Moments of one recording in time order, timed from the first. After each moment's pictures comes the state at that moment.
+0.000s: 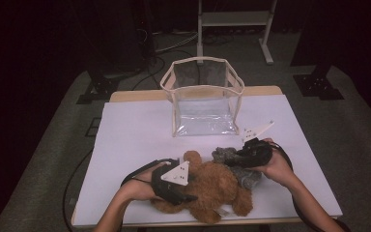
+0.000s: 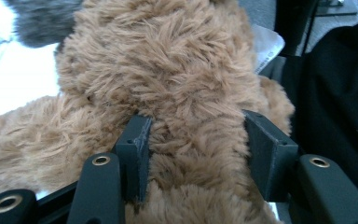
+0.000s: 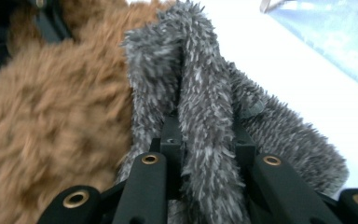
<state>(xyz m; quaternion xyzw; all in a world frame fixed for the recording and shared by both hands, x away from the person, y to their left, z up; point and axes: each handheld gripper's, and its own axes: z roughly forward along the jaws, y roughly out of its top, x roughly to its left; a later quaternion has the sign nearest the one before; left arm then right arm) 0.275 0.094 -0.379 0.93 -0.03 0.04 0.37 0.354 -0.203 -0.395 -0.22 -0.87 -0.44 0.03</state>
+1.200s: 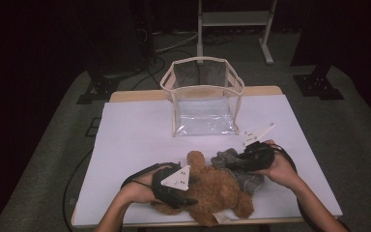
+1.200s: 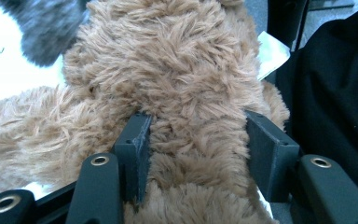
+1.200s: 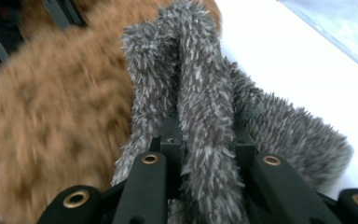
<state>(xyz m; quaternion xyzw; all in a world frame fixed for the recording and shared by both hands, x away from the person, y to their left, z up) 0.269 0.091 -0.380 0.93 -0.06 0.05 0.37 0.342 -0.210 -0.393 -0.20 -0.89 -0.42 0.03</state>
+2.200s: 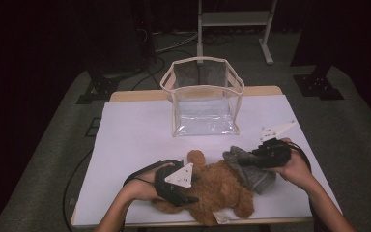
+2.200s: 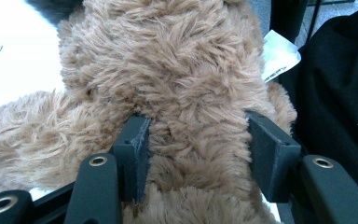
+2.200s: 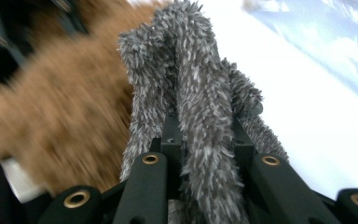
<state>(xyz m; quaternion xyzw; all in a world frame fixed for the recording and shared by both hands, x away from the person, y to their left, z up) 0.275 0.086 -0.379 0.93 -0.06 0.04 0.36 0.336 -0.234 -0.372 -0.22 -0.87 -0.45 0.01</state>
